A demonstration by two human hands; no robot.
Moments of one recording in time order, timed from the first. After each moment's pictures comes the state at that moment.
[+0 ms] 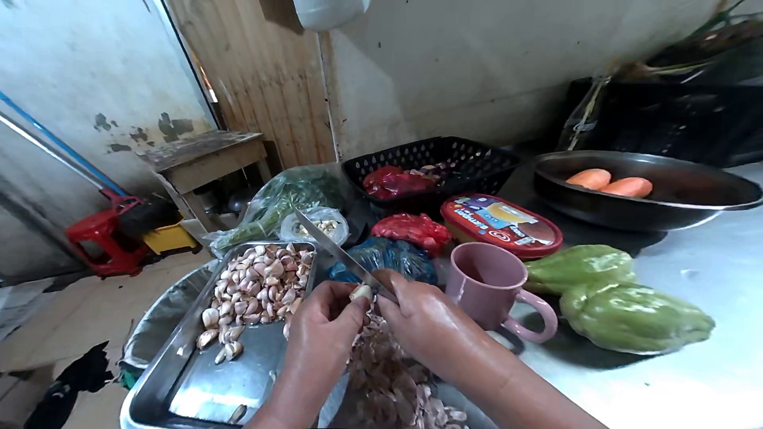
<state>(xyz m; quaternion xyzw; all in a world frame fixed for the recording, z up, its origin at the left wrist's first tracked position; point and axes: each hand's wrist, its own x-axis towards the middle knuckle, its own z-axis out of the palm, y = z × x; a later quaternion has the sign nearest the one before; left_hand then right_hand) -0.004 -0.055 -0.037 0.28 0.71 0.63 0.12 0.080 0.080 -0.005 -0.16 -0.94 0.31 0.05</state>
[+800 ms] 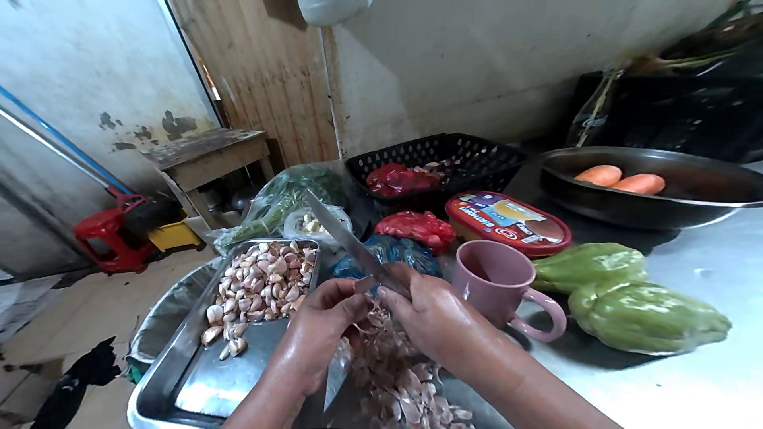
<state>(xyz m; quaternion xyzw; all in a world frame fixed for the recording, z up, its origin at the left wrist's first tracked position) -0.018 -0.061 -0.028 0.21 0.64 0.67 0.31 0.083 0.083 -0.009 -0.16 -0.92 0.35 0.10</state>
